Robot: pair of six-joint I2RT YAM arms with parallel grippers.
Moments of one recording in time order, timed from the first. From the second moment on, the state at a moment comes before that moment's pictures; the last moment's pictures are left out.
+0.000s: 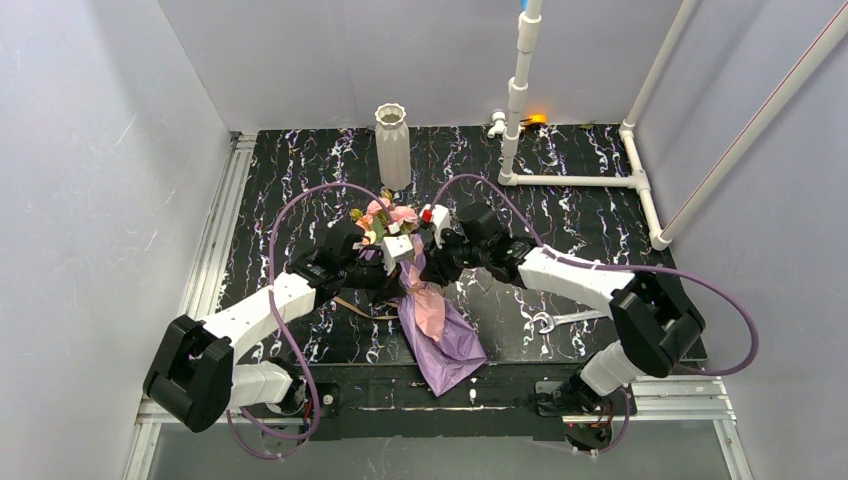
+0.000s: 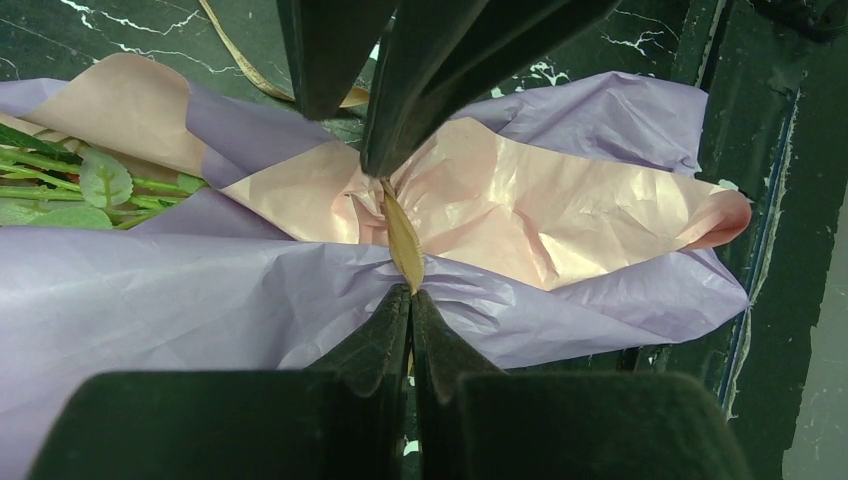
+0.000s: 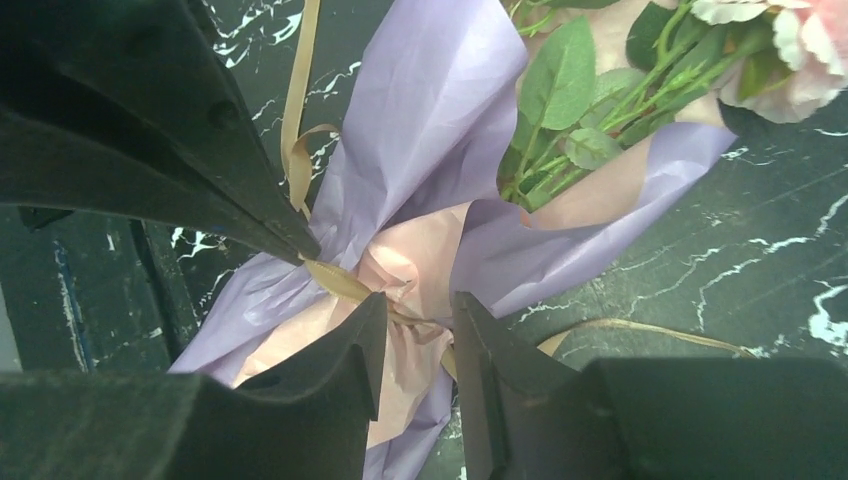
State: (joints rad) left arm -0.55 1.22 0.66 -0.22 0.64 0.30; right arm 0.80 1.49 0.90 -0.01 -0.46 -0.03
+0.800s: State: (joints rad) left arm -0.55 1.12 0.64 -0.36 0.62 0.63; right arm 0.84 1.72 0.99 -0.09 -0.38 -0.03
